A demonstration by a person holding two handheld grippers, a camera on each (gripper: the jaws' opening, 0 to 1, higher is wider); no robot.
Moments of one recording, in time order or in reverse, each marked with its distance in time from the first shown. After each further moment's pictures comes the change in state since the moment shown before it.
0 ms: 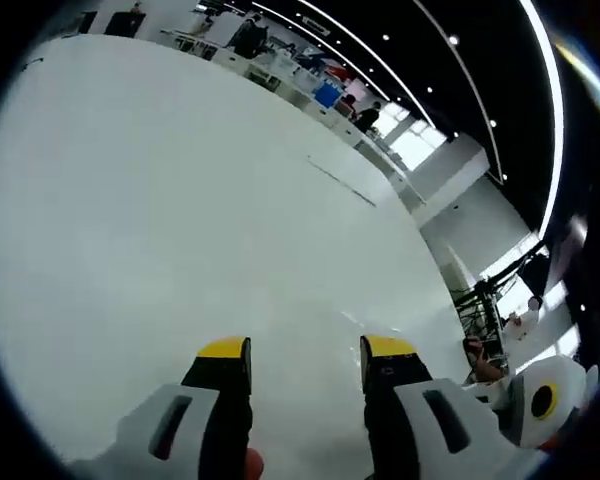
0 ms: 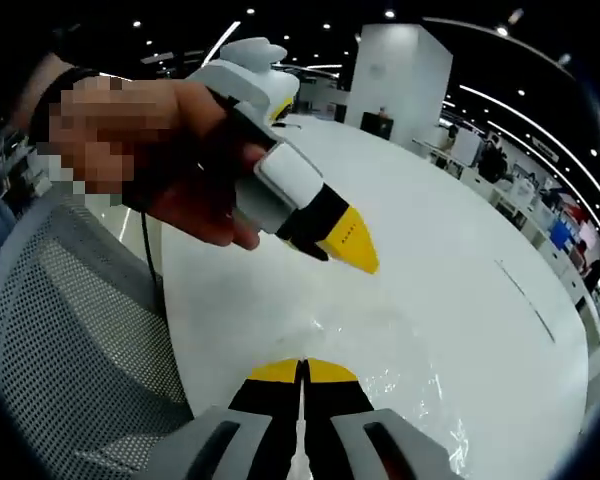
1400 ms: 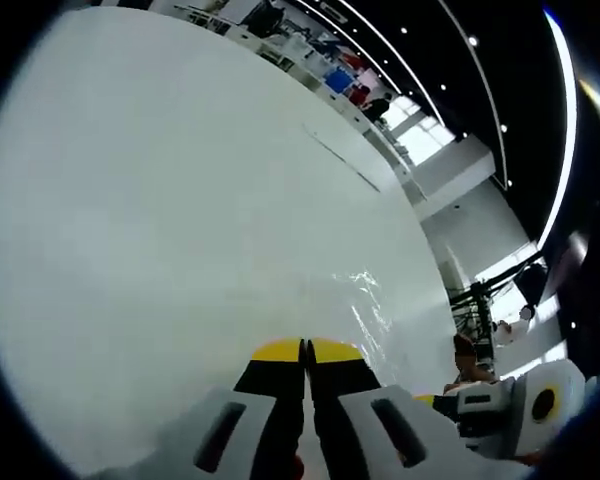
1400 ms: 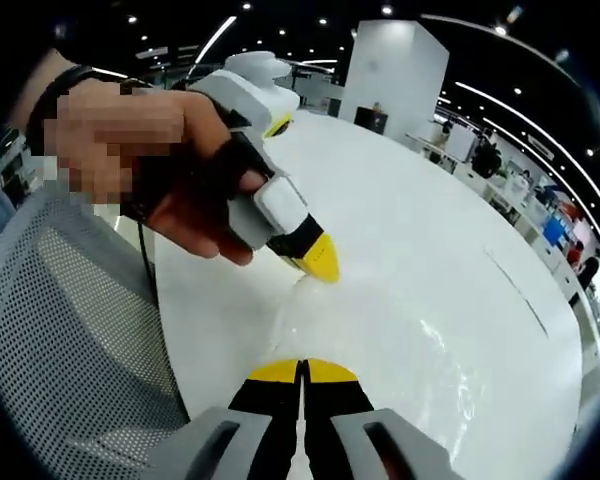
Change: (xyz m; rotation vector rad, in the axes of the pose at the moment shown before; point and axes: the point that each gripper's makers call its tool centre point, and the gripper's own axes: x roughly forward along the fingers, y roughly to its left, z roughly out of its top) left arm 0.011 -0.009 -0.025 -0.076 0.056 -0.017; right arm -0.008 -0.016 -0.019 0.010 0.047 -0.050
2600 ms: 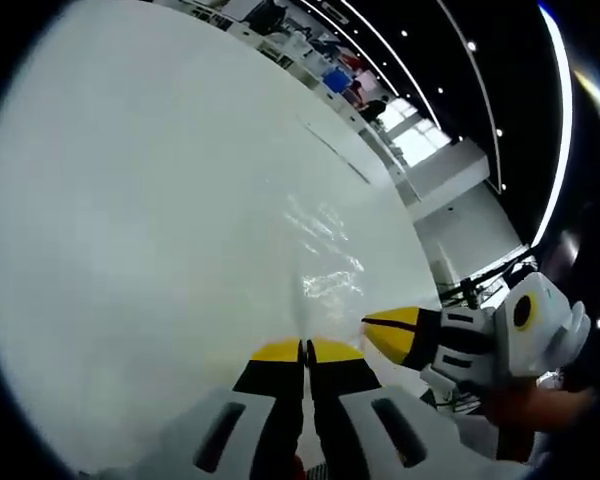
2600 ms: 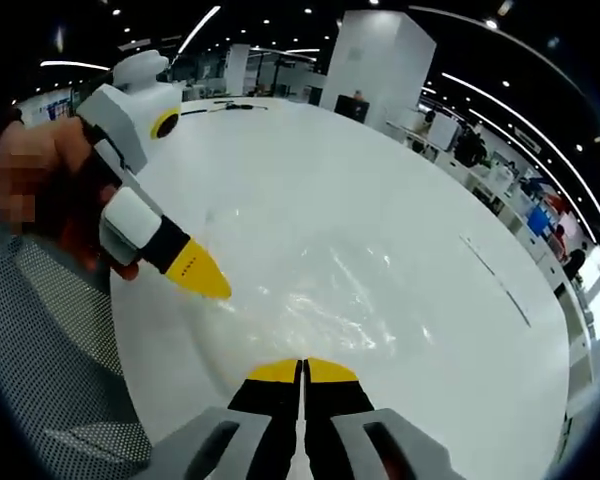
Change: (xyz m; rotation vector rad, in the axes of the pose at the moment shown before) left arm -0.012 -0.010 -0.032 -0.019 0.015 -0.028; right arm -0.002 -0.047 -0.002 0.021 0.037 -0.066
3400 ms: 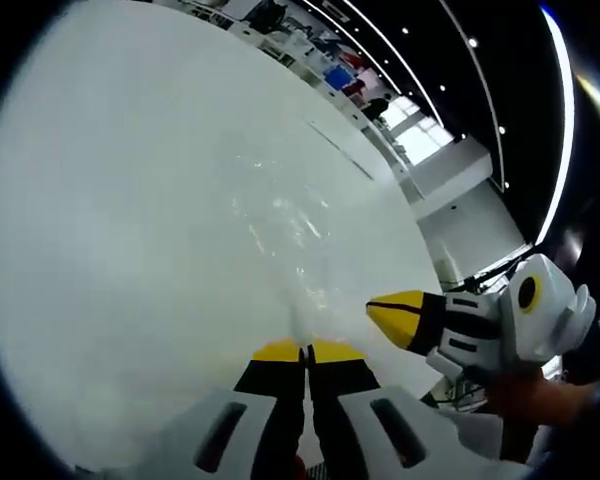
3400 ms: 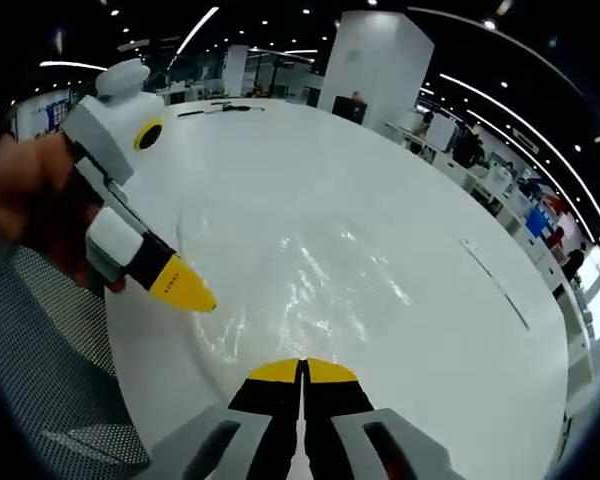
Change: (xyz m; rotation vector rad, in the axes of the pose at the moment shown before) left arm -0.001 0.005 -0.004 -0.016 -0.010 0.023; right arm 0.005 -0.005 0.003 -0.003 -0.012 -0.001
